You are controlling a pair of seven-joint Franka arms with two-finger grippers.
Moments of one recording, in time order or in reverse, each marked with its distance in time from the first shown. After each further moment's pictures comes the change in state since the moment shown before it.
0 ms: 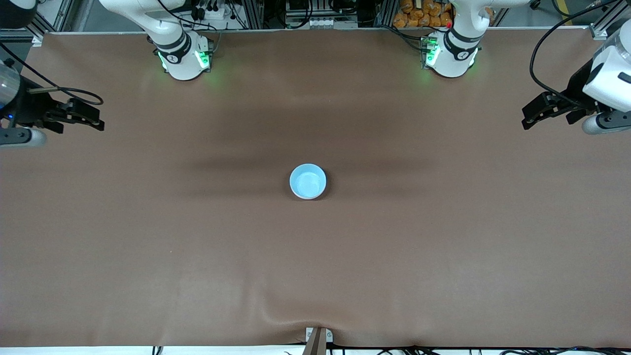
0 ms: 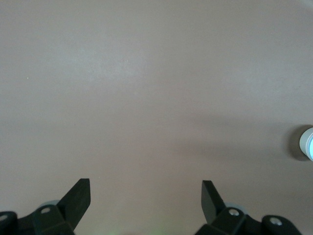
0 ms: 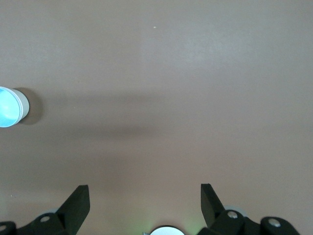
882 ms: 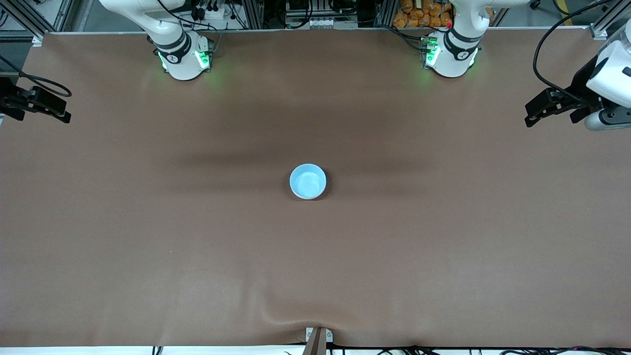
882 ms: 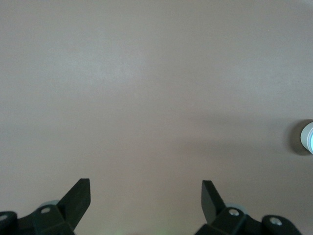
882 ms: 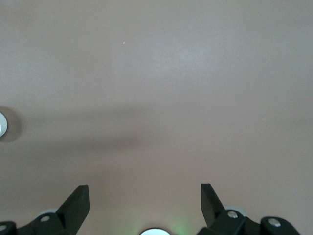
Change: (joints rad) left arm 0.000 -0.003 0.004 0.003 0.000 -0.007 0.042; right arm -0.005 0.000 -0.013 0.096 -0.093 -0.025 0.023
